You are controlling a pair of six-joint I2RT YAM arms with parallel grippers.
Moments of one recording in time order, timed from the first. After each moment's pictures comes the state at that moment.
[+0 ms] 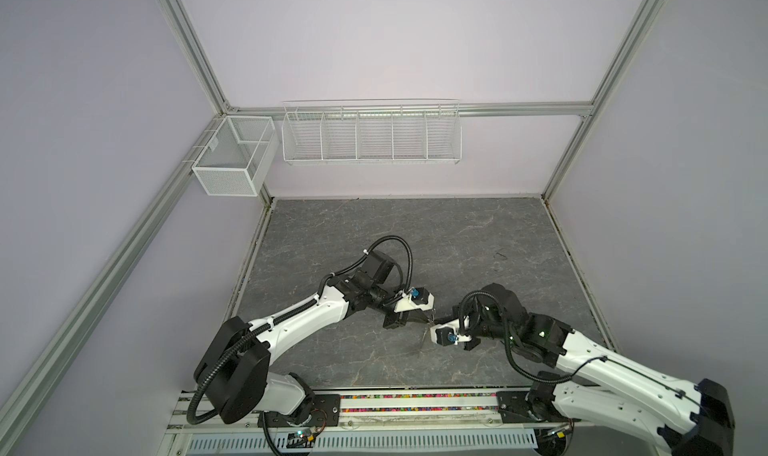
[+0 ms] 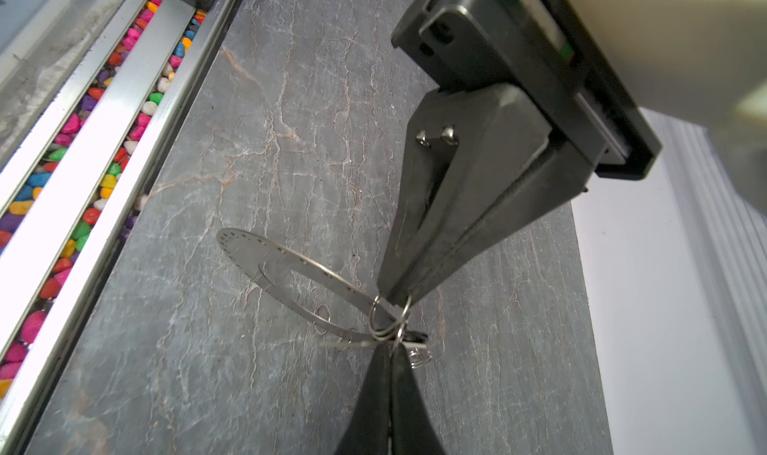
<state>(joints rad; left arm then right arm) -0.77 1.41 0.91 -0.37 0.88 0.79 0.91 0.89 0.63 -0.36 -0.25 -0.94</state>
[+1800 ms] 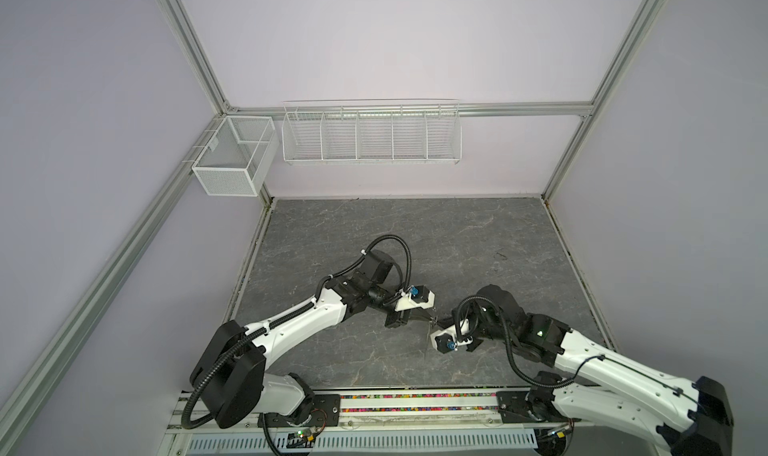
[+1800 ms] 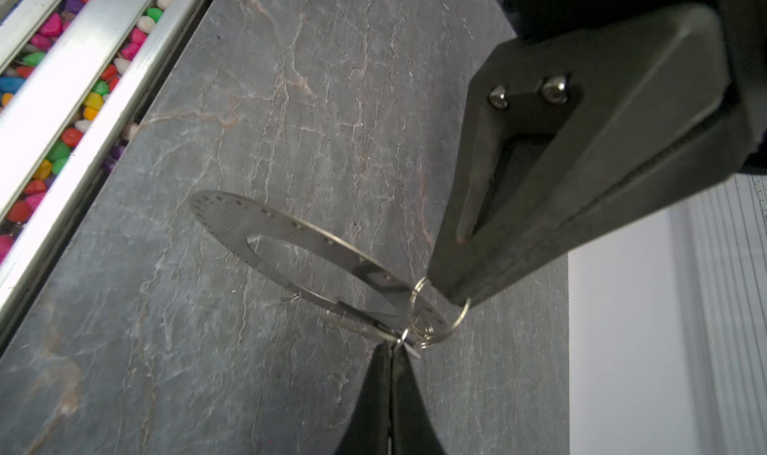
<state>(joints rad) -0.78 1.37 0.89 -0.29 0.89 0.74 0.91 0.91 0.63 -0.40 -0.19 -1.08</state>
